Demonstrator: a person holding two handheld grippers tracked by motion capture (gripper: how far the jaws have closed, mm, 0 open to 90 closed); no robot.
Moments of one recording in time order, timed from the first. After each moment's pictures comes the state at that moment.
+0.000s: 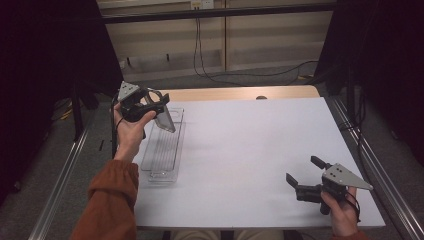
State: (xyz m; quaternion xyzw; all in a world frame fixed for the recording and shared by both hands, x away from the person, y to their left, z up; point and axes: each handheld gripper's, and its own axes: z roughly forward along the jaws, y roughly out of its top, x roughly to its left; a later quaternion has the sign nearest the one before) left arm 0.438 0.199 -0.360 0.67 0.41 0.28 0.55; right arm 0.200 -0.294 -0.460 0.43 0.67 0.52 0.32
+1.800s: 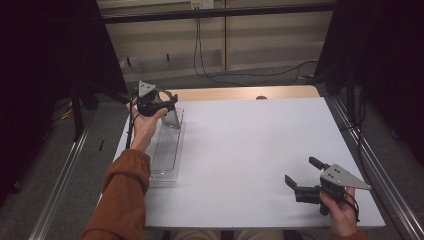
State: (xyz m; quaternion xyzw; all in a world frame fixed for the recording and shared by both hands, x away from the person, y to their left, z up) left arm 0.494 0.181 -0.409 0.69 0.42 0.30 0.51; right arm 0.200 -0.293 -0.463 0.42 0.68 0.52 0.31
